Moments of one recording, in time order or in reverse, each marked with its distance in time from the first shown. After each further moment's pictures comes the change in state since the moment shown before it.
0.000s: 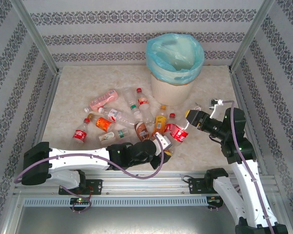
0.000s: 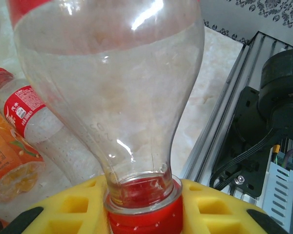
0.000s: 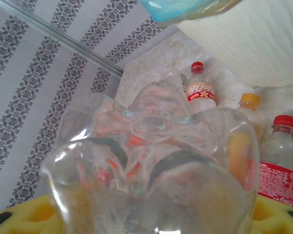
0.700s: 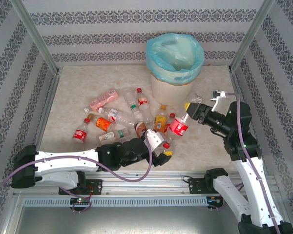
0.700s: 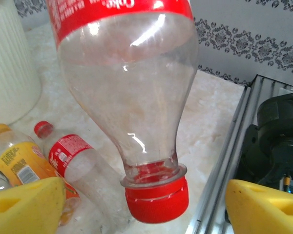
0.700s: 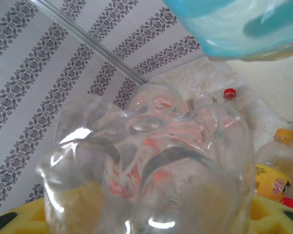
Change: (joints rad) left arm 0.000 -0.135 -0.053 0.098 -0.098 0.122; right arm 0.049 0.066 0.162 0.032 0.002 -0.005
